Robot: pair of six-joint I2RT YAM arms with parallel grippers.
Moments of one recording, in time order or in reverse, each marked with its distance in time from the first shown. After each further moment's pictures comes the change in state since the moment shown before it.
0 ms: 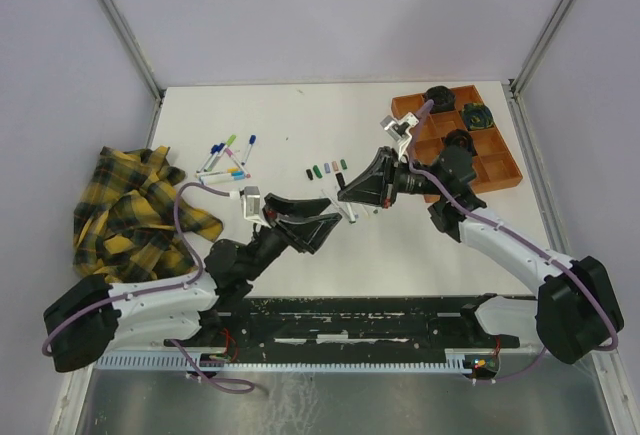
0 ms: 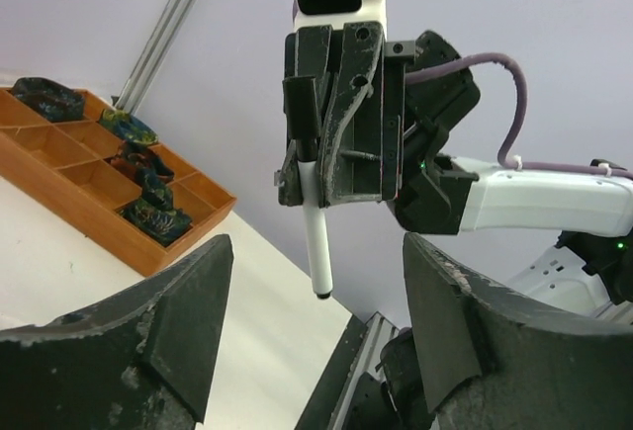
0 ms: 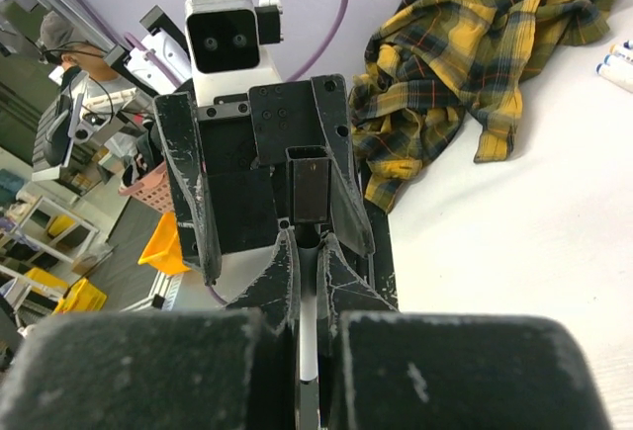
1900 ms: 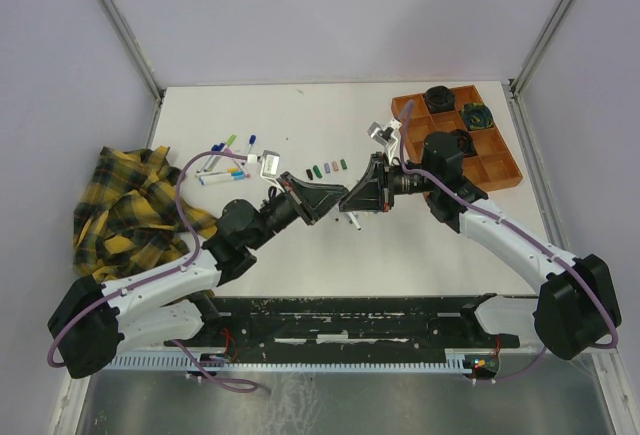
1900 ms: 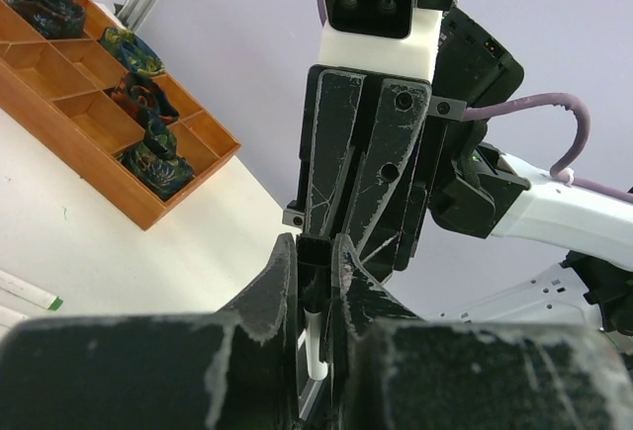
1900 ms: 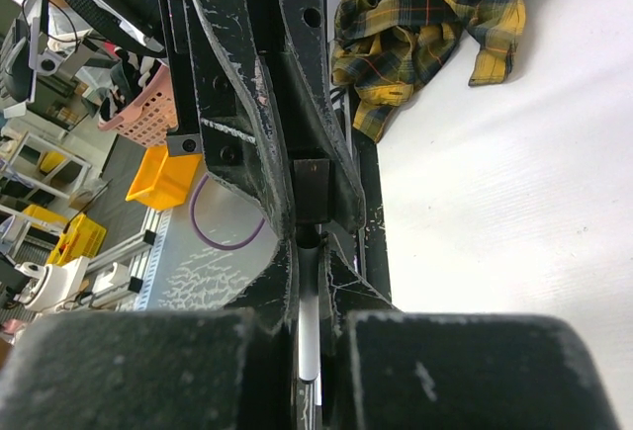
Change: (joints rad) left arm 0.169 0.018 0.257 -0.462 0.199 -0.169; right arm -0.004 0.022 0.122 -0.466 -0.120 -0.306
